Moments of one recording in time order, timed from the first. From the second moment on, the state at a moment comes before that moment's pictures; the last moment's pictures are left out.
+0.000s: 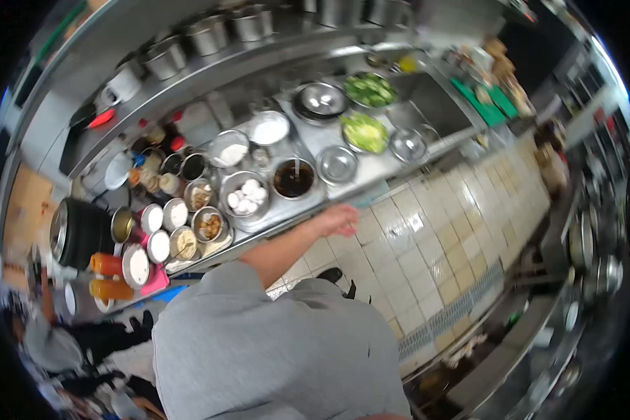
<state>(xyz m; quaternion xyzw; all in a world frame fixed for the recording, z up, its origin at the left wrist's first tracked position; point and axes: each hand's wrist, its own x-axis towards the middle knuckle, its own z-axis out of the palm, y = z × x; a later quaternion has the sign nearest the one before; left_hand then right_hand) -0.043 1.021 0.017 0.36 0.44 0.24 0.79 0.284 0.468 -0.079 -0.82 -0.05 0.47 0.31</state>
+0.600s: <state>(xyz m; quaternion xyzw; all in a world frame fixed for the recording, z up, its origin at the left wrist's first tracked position) -0.592 1.010 0.354 0.43 0.82 0.26 -0.27 0.412 0.736 -0.102 -0.76 -0.15 0.47 0.41</state>
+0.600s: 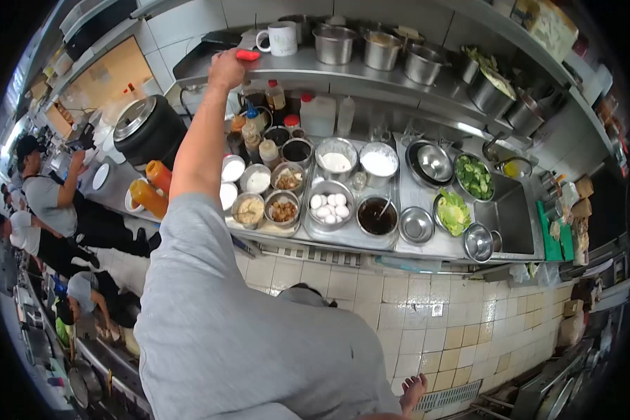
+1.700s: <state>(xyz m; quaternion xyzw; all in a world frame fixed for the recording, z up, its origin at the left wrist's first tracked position) -0.118 0.580 0.219 0.90 -0.33 0.02 0.27 -0.078 0.377 0.160 -0.40 -0.13 0.54 0.73</state>
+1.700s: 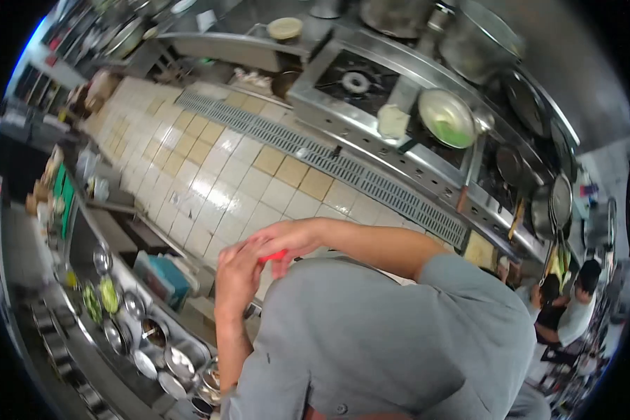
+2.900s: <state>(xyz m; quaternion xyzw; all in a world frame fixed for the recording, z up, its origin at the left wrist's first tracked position) -0.061 -0.053 -0.358 0.36 -0.01 -0.77 0.53 -0.195 -0.126 -0.020 -0.64 0.58 -0.07 0.51</state>
